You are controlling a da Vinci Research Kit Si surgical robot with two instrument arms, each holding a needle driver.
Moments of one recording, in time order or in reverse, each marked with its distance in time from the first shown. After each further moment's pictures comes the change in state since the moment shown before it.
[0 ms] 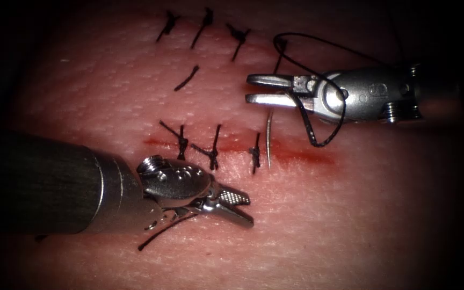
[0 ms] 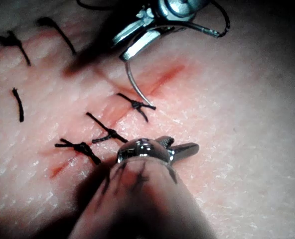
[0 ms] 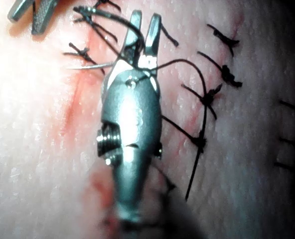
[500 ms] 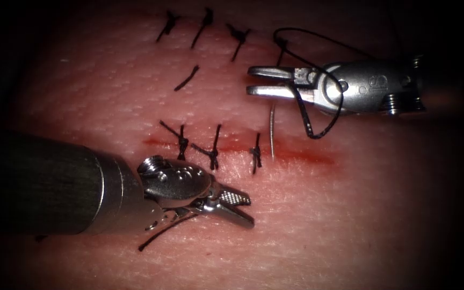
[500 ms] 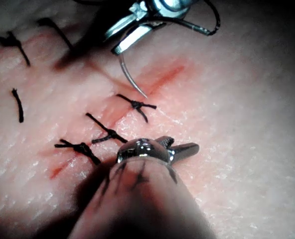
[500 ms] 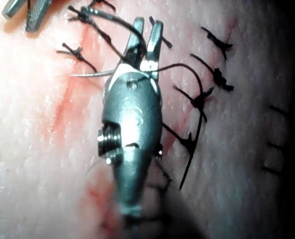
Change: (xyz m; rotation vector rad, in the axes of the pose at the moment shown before) right arm 0.001 0.001 0.000 -0.011 0.005 -0.082; left arm 0.000 0.000 0.000 0.000 0.000 -0.005
